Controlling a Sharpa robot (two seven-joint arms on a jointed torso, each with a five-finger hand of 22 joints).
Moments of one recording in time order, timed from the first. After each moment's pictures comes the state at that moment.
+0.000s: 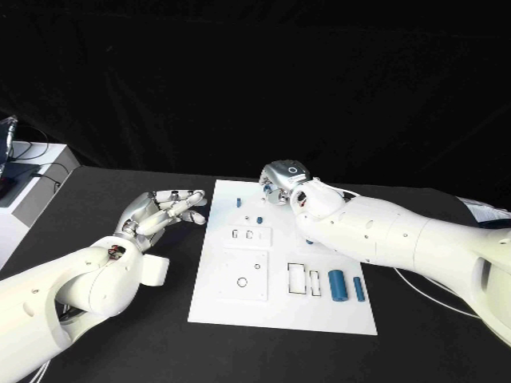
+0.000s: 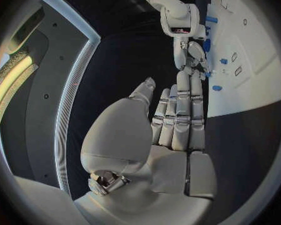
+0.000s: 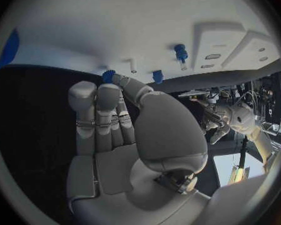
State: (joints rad) left arm 0.96 -0.89 0.22 1.59 -0.22 -0.30 0.39; left_hand 1.39 -0.01 0.06 0.06 0.20 1.03 0.18 0.06 0.06 1.15 0.12 0.06 0.06 1.31 0.04 0.24 0.36 0.10 0.92 0.05 0.74 0.27; right arm 1.25 -0.36 -0.10 0.89 -1.69 -0.55 -0.18; right_hand 1.30 -0.09 0.49 -0.20 0.29 1.12 0.14 0.07 0.07 1.11 0.10 0.06 0.06 1.41 -0.01 1.04 0.48 0.15 1.47 -0.03 0.66 1.31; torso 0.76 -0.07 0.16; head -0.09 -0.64
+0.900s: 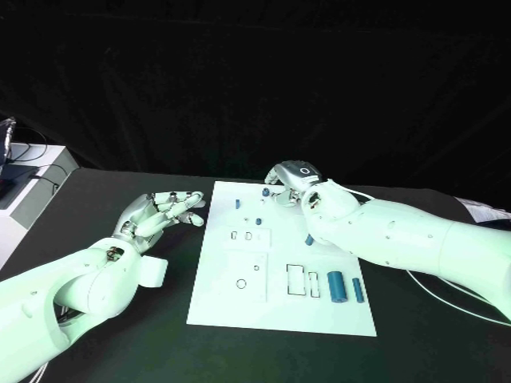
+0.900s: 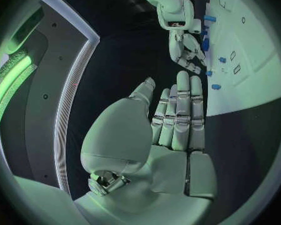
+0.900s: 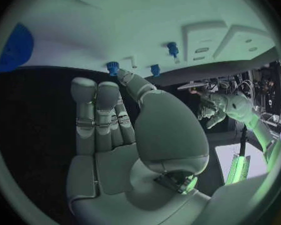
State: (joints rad) left arm 0.96 -0.89 0.22 1.59 -0.22 -0.30 0.39; left_hand 1.39 -0.01 0.06 0.07 0.20 1.03 0.18 0.06 0.06 1.15 0.12 0.06 0.06 1.31 0.04 0.23 0.36 0.10 0.92 0.05 0.74 0.26; right arm 1.25 -0.48 -0.09 1.03 -1.60 -0.59 -0.15; right_hand 1.30 -0.13 0.33 -0.13 0.30 1.04 0.14 0.07 0.07 1.09 0.10 0.06 0.06 1.41 0.00 1.02 0.45 0.17 1.46 -0.01 0.56 1.25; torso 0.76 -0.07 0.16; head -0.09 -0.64
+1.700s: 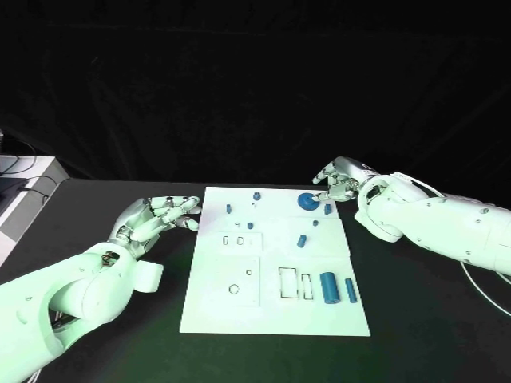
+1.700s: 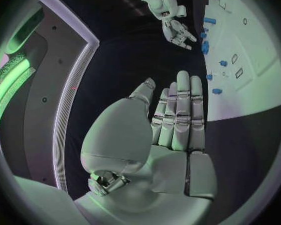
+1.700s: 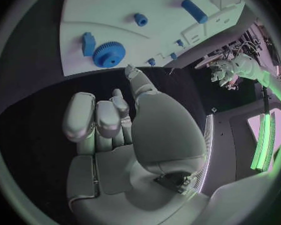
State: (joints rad) left arm 0.96 -0.90 0.22 1.58 -0.23 -0.28 0.39; left_hand 1.39 -0.01 0.07 0.08 0.20 1.05 0.16 0.06 0.06 1.21 0.09 0.06 0.06 1.32 0.04 0.23 0.37 0.10 0.92 0.05 0.76 0.26; right arm 1.30 -0.79 -0.07 1.22 -1.27 -0.46 -0.15; right_hand 1.34 -0.11 0.03 -0.05 0.34 1.04 0.14 0.07 0.07 1.21 0.05 1.12 1.25 1.41 -0.04 1.22 0.81 0.11 1.47 -0.06 1.05 1.31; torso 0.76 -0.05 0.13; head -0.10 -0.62
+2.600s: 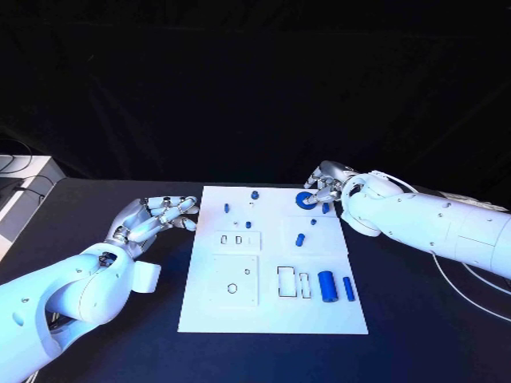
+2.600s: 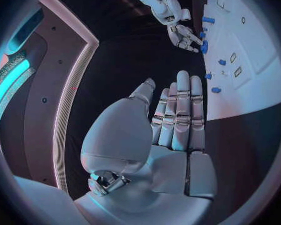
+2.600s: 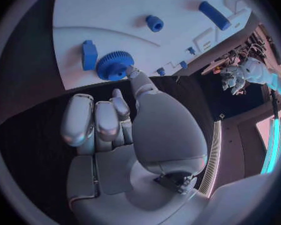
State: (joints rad) left arm 0.96 -0.90 0.22 1.57 -0.24 -0.28 0.39; left_hand 1.39 -0.01 0.07 0.09 0.20 1.05 0.16 0.06 0.06 1.21 0.10 0.06 0.06 1.32 0.04 0.24 0.38 0.10 0.92 0.05 0.76 0.26; right arm 1.29 -0.67 -0.08 1.07 -1.27 -0.38 -0.21; right_hand 1.33 -0.13 0.03 -0.02 0.37 1.03 0.15 0.07 0.07 1.24 0.06 1.12 1.29 1.42 -0.04 1.23 0.88 0.09 1.46 -0.06 1.10 1.31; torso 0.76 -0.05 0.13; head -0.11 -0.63
